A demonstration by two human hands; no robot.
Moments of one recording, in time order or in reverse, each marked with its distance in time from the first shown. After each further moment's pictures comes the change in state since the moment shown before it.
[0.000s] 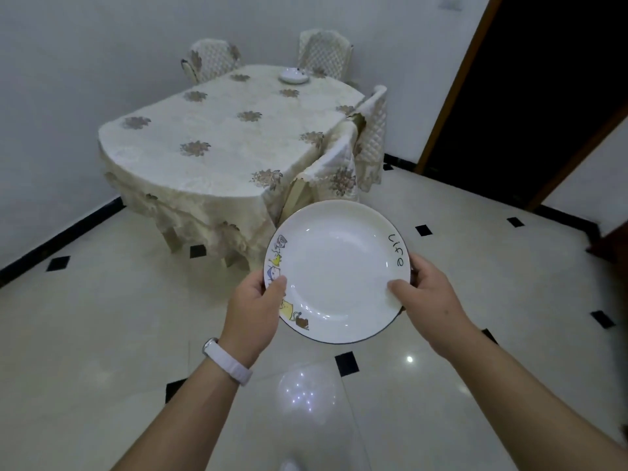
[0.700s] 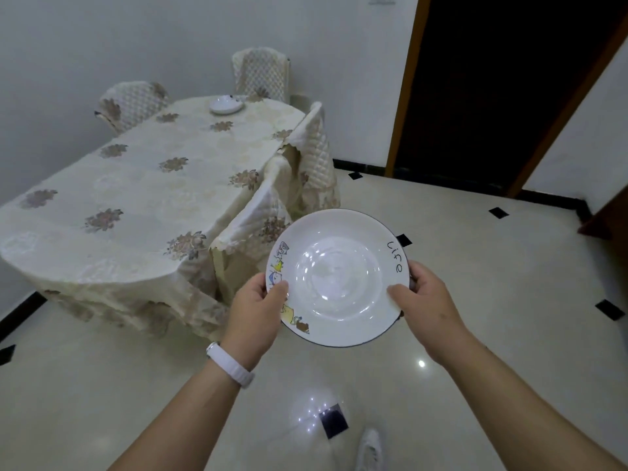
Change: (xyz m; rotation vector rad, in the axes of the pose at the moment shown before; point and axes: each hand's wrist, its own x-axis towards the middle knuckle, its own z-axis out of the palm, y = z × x) left_hand 0.185 0.059 0.243 0.026 -0.161 -0.024; right_hand 0.215 0.035 -0.178 0.171 0.142 0.042
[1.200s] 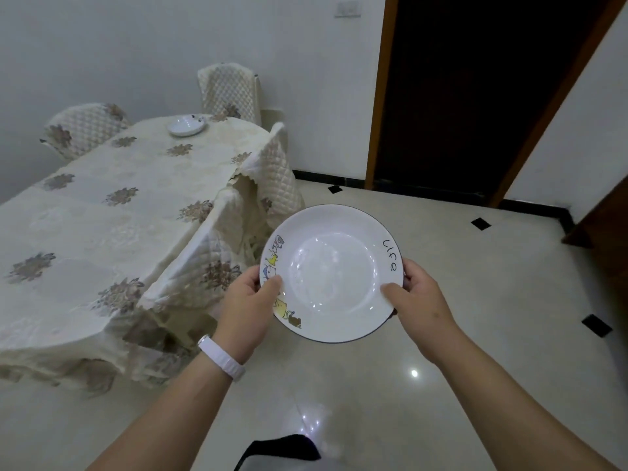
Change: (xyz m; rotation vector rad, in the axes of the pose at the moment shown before) left_hand 0.117 0.049 0.148 0.031 -0.023 0.062; right_hand 0.142 -0.015 -0.118 0.021 -0.003 -0.042
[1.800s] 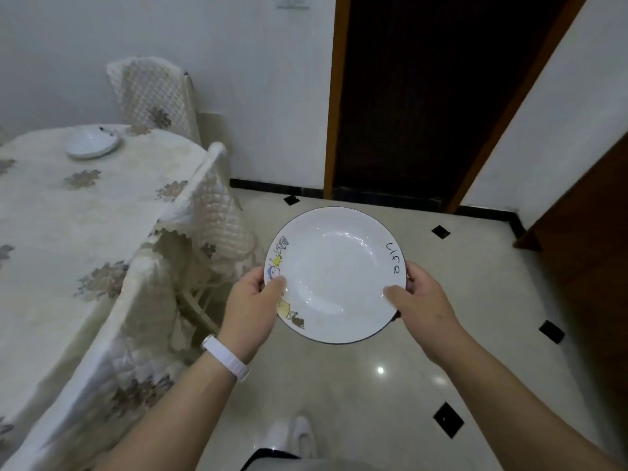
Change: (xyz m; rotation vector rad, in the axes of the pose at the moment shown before) left_hand 0.249 0.008 0.116 -0.026 -0.179 -0.044; right_hand 0.230 -0.013 -0.051 -0.071 0.176 0.087
